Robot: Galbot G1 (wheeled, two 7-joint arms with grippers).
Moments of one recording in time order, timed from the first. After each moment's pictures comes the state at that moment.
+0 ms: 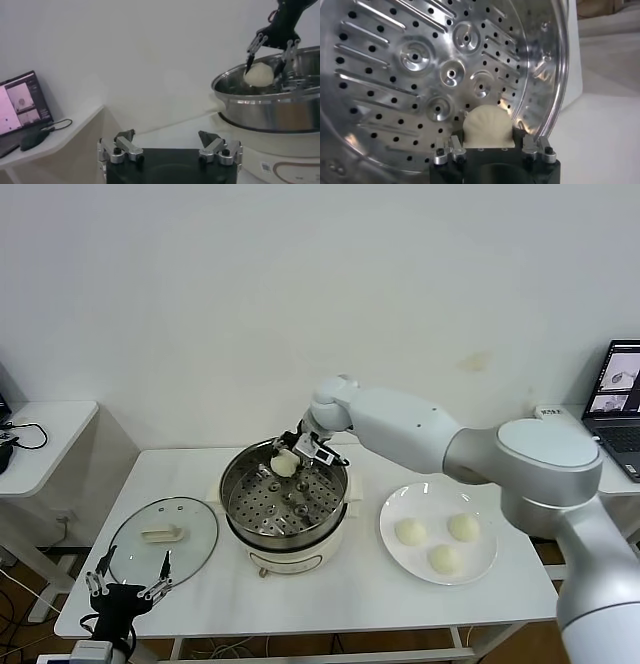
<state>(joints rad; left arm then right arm) 1.79 -1.33 -0.78 -2.24 0.00 0.17 -0.04 0.38 1.47 -1.22 0.82 -0.24 0.43 -0.73</state>
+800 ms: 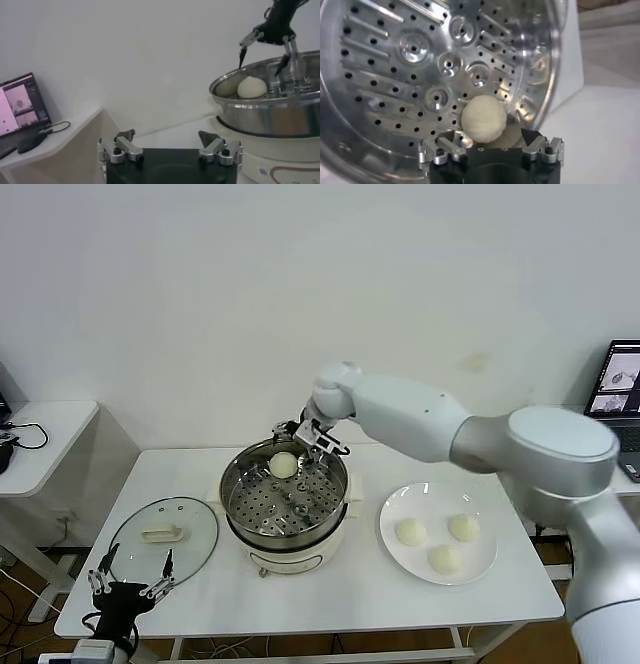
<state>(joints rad) 1.79 -1.33 -0.77 -2.26 0.00 0.17 -0.04 0.52 1.33 -1.22 1.03 0.03 0.20 -0.87</state>
